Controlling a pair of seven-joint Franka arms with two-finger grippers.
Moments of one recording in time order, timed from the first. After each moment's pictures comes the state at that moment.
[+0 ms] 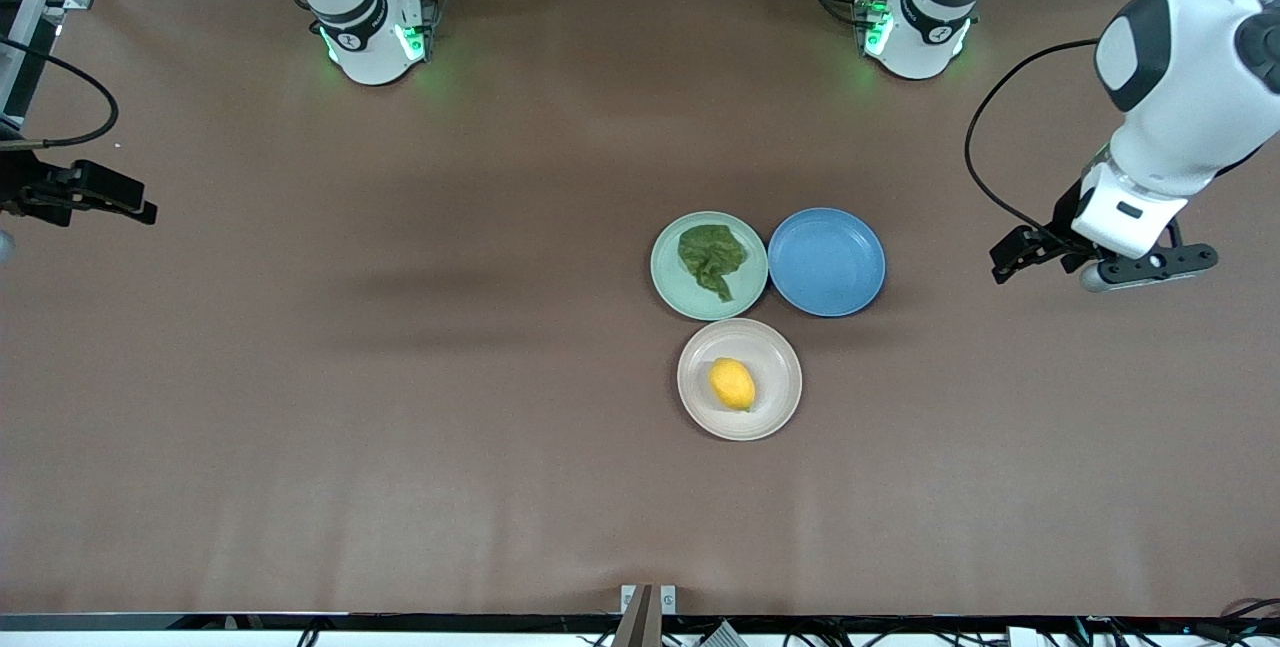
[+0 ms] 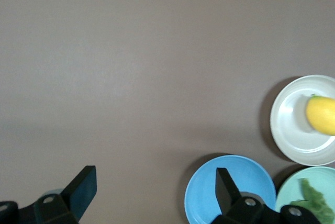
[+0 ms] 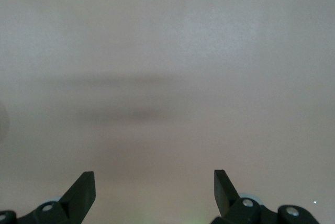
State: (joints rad) left arm 0.04 -0.03 -0.14 -2.00 -0.02 2.13 -0.24; right arm 0.00 0.13 -0.07 -1.41 0.05 1.45 -0.07
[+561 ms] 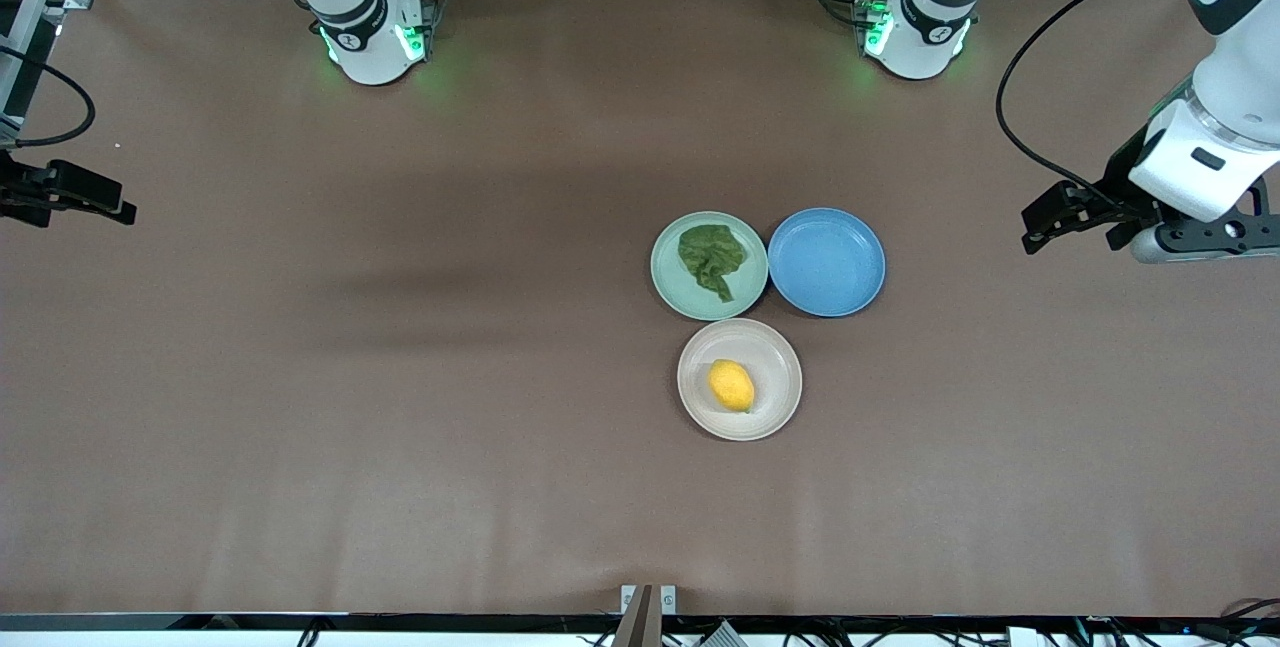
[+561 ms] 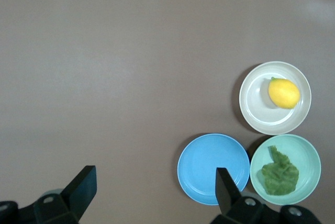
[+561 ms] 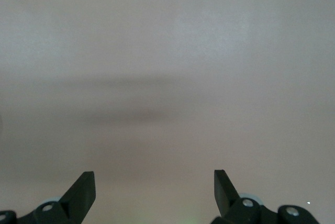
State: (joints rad) left arm 0.02 0.01 -0.16 -1.68 -0.02 1.81 -0.15; right arm -0.03 0.13 -0.09 -1.41 0.05 1.46 -0.10
